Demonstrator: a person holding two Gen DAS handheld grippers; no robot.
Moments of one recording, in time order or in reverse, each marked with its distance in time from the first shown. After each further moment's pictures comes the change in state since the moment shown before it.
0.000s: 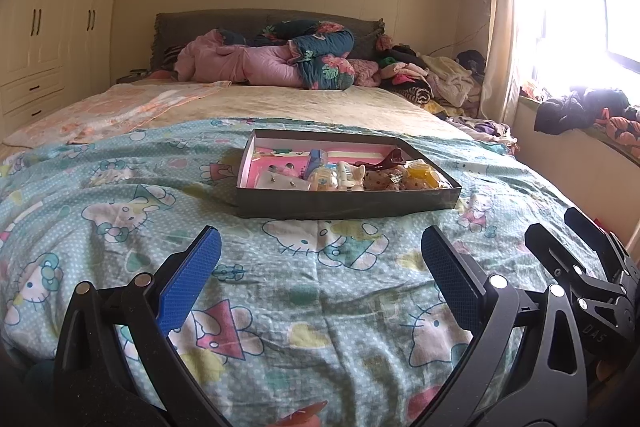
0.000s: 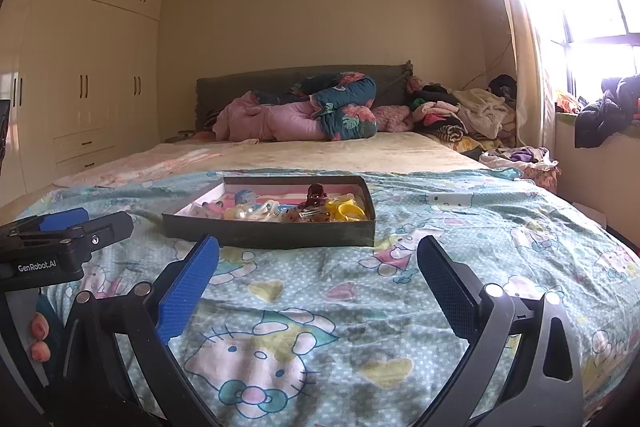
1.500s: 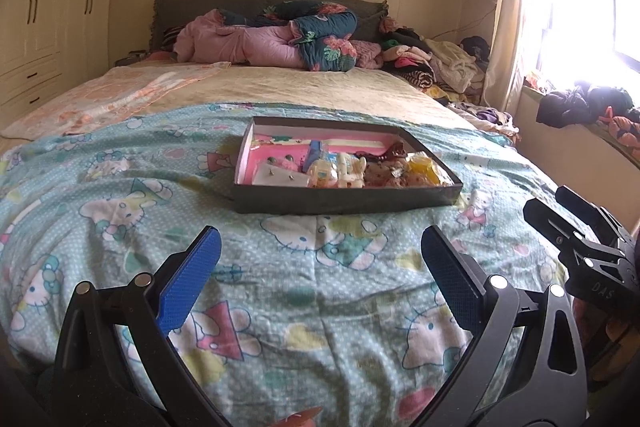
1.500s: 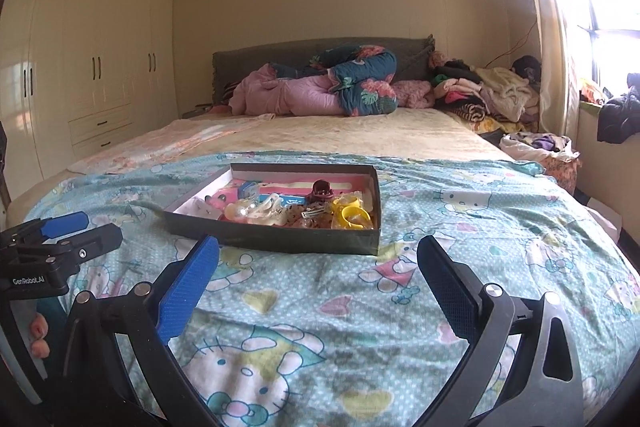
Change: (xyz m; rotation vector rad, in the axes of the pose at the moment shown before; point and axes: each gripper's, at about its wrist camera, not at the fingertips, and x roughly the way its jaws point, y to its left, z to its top) left arm 0.011 -0.003 0.012 -0.011 0.089 0.003; right arm 0.027 -0.021 0.036 -0.017 0.114 0.078
